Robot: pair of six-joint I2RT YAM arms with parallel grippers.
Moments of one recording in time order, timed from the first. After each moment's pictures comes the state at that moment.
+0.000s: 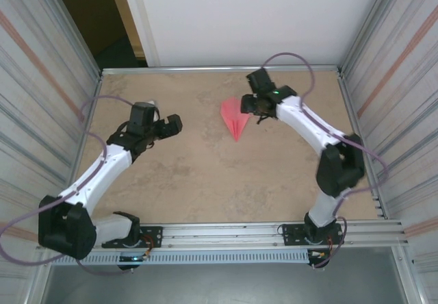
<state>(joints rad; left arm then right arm) -0.32 1.19 0.89 -0.40 -0.08 -0.51 0.46 1.68 1.47 -0.71 0.22 0.48</state>
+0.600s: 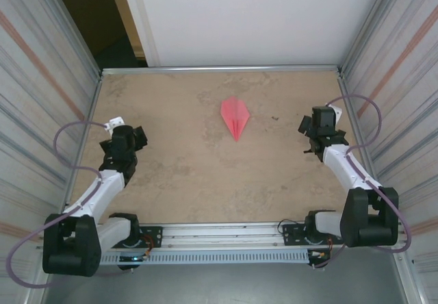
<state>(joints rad) -0.07 1.07 0.48 0.07 -0.46 -0.25 0.02 1.25 0.71 -0.20 0.42 0.35</state>
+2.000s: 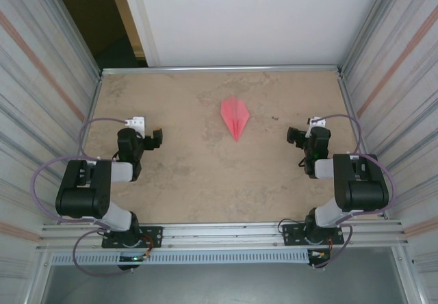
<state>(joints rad) -0.03 1.51 0.39 0.72 -0.03 0.03 -0.02 1.54 0.38 0.70 0.11 0.12</state>
